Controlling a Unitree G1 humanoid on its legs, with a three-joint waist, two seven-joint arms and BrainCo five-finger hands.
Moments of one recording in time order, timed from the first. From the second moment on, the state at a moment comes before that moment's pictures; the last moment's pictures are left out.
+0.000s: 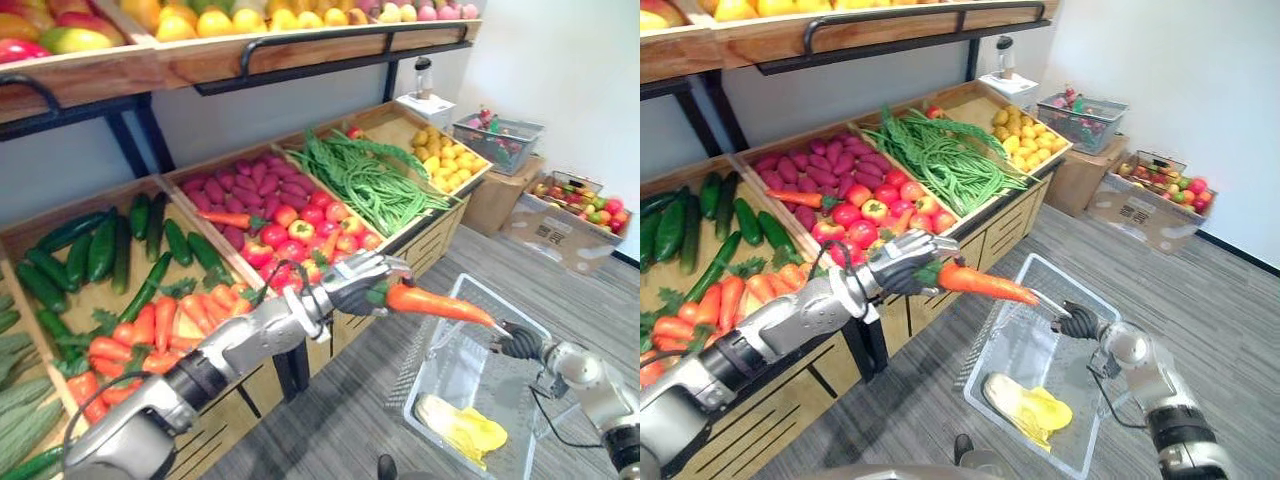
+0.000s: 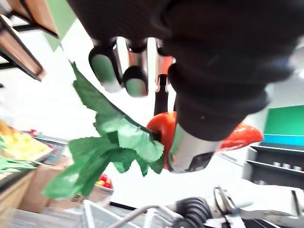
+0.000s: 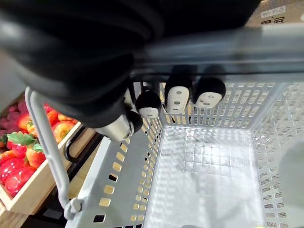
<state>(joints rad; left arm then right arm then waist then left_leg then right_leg) -0.58 0.62 -0.77 0.09 0.37 -0.50 0.14 -0.16 -0.66 0.09 0.43 -0.36 -0.11 0.51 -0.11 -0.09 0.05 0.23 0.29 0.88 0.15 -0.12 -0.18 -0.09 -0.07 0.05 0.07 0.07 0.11</state>
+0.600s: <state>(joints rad) -0.63 0.47 -0.95 0.10 0.32 -0.43 0.02 -0.31 -0.71 0.33 0.36 -0.44 -0.06 0.67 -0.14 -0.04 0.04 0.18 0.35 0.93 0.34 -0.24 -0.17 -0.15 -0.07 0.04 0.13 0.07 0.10</state>
